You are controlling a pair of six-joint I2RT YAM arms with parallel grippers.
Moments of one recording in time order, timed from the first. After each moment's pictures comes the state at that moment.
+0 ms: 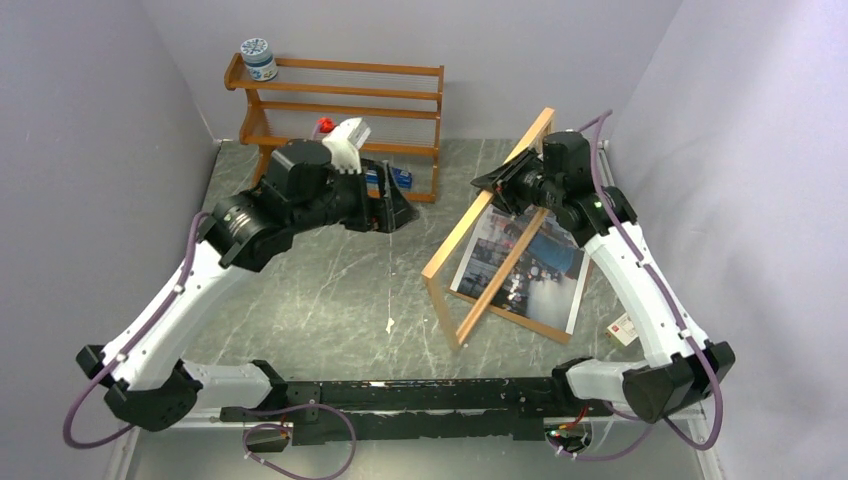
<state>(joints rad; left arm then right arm) -0.75 1.26 1.66 -0.78 0.16 -0.60 0.34 1.23 1.37 -0.63 -0.21 1.20</state>
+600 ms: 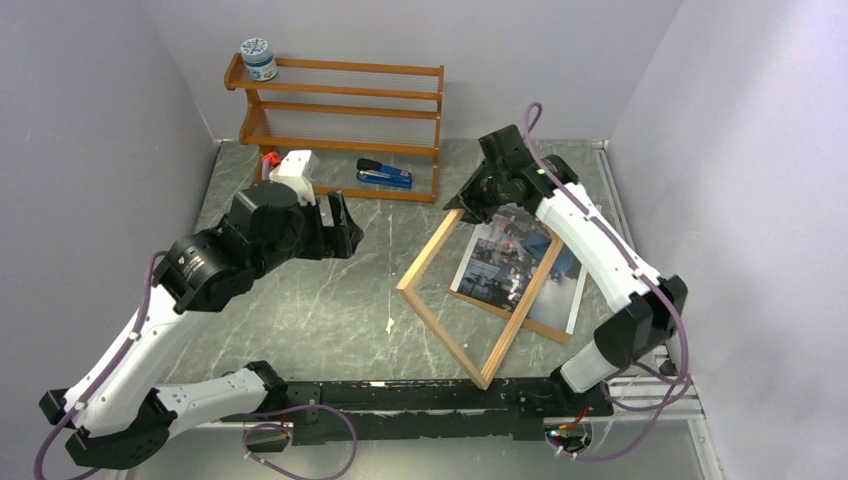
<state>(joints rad) -0.75 1.03 1.51 -0.99 -0.24 -0.54 0.50 1.53 1.62 -0.99 -0.10 1.18</state>
